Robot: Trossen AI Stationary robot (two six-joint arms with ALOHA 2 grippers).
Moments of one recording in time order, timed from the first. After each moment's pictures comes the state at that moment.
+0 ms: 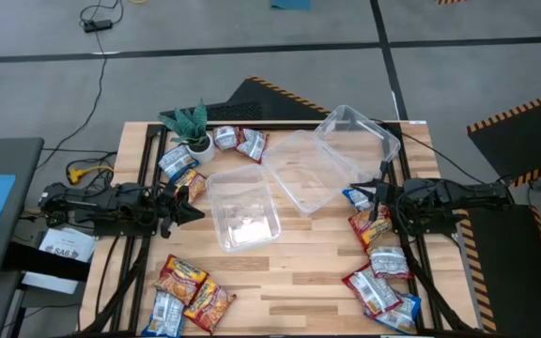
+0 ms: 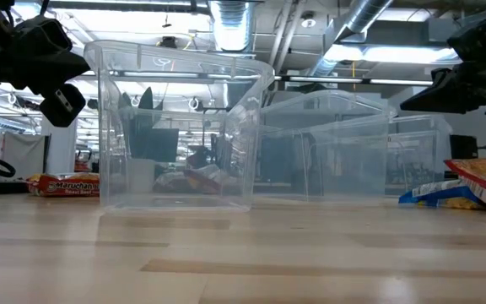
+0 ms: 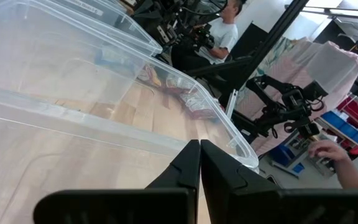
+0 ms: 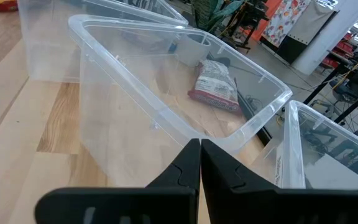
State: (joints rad) left arm -0.12 0.02 0.01 0.03 -0.01 -0.58; right arm 0.08 0.04 0.14 -0.34 0.45 -0.30
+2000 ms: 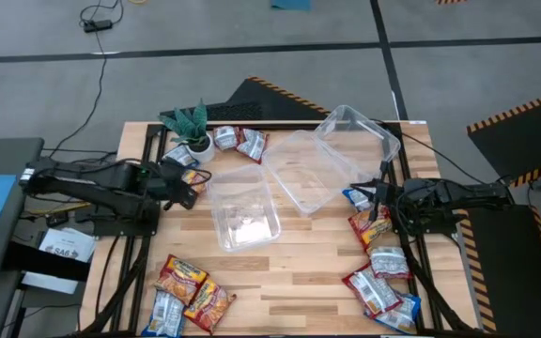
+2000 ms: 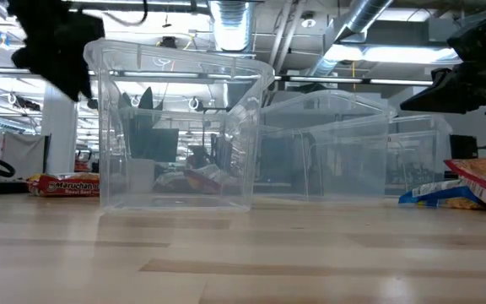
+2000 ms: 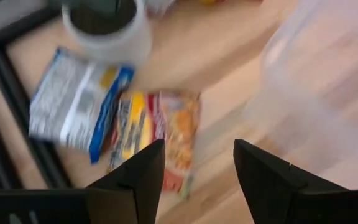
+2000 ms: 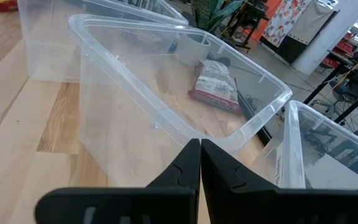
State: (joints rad) left arm -0.08 0.89 0.83 -1.11 -0.54 -0.96; right arm 0.08 0.04 0.14 -0.34 0.45 -0.30
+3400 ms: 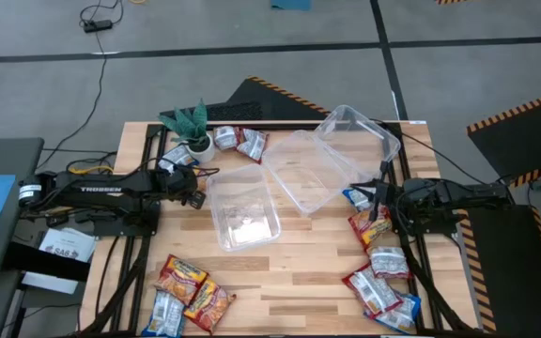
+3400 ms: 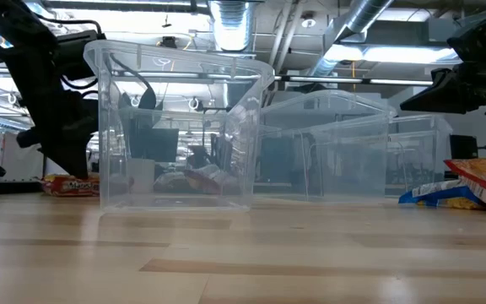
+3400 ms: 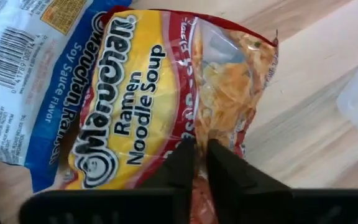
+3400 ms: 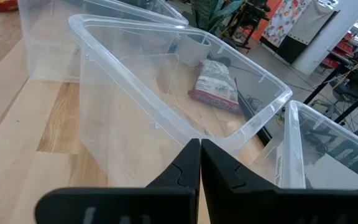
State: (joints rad) left arm 0.26 0.96 0.37 -0.61 -0.32 -0.74; right arm 0.08 0.04 0.14 -0.34 0.44 -0.30
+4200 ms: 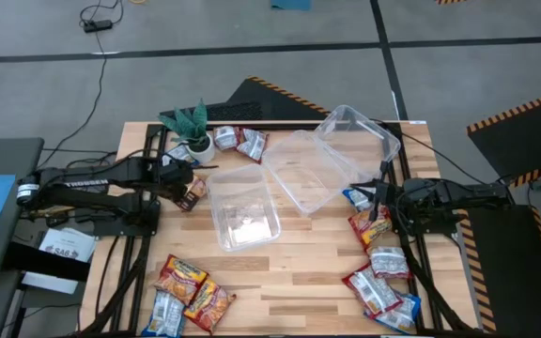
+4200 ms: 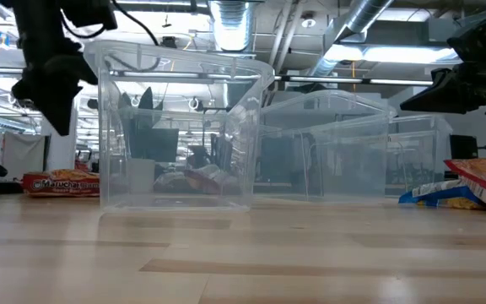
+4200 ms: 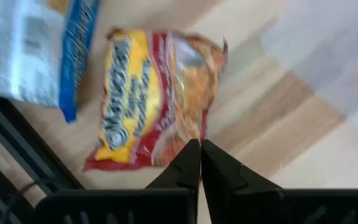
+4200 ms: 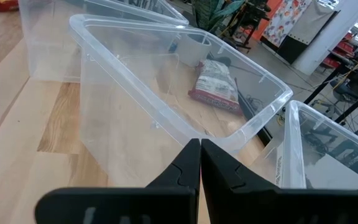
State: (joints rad) left arm 0.21 0.90 0.71 -1.03 -0.18 -0.70; right arm 0.08 0.04 0.14 -0.34 0.44 -0.30
